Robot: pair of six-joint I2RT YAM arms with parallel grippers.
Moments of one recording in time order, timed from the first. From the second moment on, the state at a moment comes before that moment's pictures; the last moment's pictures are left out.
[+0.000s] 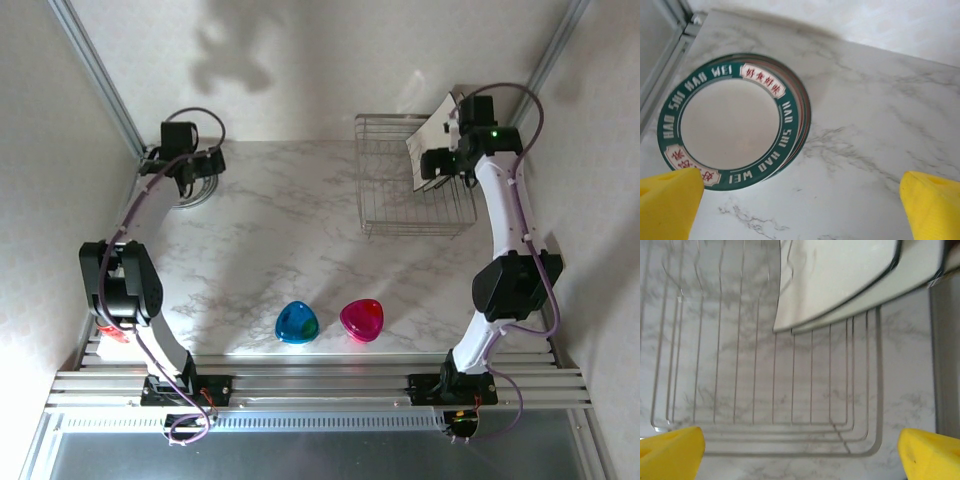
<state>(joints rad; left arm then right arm) 0.00 1.77 1.58 -0.52 -0.13 -0.22 0.07 1.81 2.01 -1.17 0.08 -0.04</state>
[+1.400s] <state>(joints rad) -0.08 1.88 1.75 -0.85 -0.05 -0.13 0.00 2.41 2.64 -1.10 0.07 -0.04</state>
